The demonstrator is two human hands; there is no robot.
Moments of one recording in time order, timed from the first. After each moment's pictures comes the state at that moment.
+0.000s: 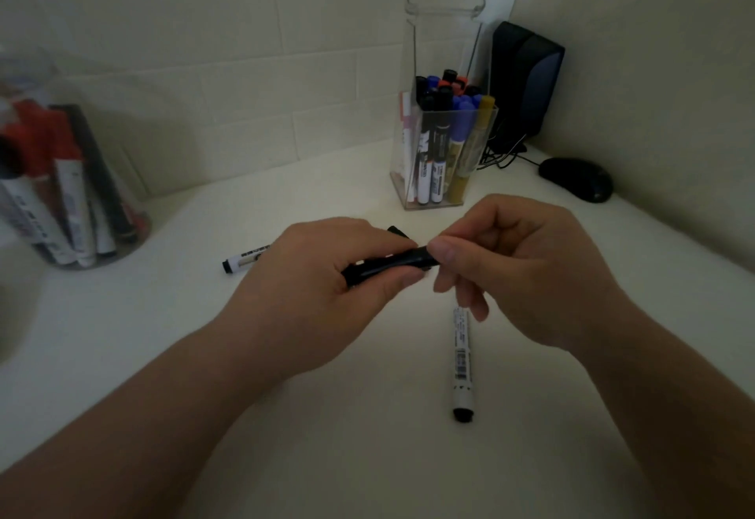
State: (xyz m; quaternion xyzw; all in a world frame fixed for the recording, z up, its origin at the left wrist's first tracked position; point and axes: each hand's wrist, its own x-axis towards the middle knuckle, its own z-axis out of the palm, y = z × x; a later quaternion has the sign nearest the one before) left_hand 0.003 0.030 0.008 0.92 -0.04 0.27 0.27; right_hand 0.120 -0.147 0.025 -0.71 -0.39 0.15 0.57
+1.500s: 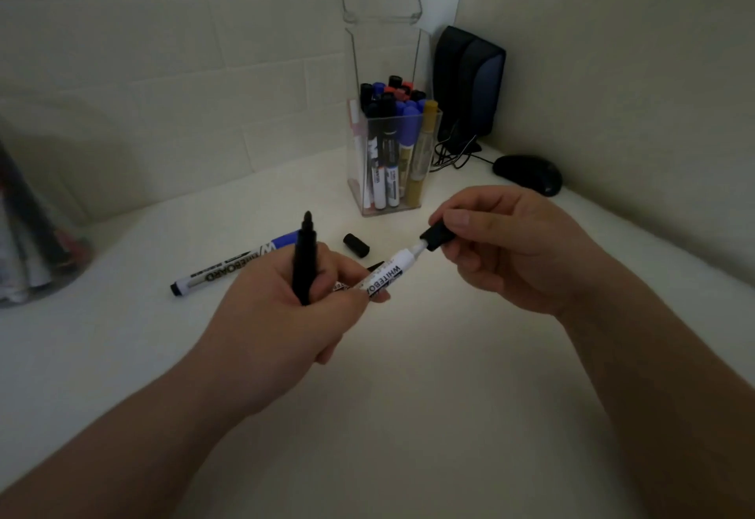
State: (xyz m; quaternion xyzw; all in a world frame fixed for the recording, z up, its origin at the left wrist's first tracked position) left_hand 0.002 -0.003 0.015 0.73 0.11 0.13 0.66; right_hand 0.166 -0.174 0.026 -0.57 -0.29 0.34 0.69
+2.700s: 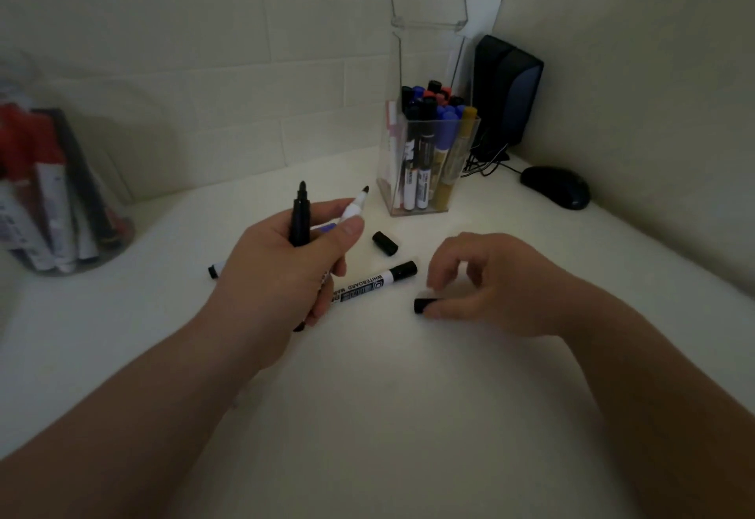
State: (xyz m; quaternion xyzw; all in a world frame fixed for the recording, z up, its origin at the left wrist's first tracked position) left_hand 0.015 0.030 0.005 0.65 0.22 0.21 0.70; right_hand 0.162 -0.157 0.007 -0.85 -0.45 0.16 0.23
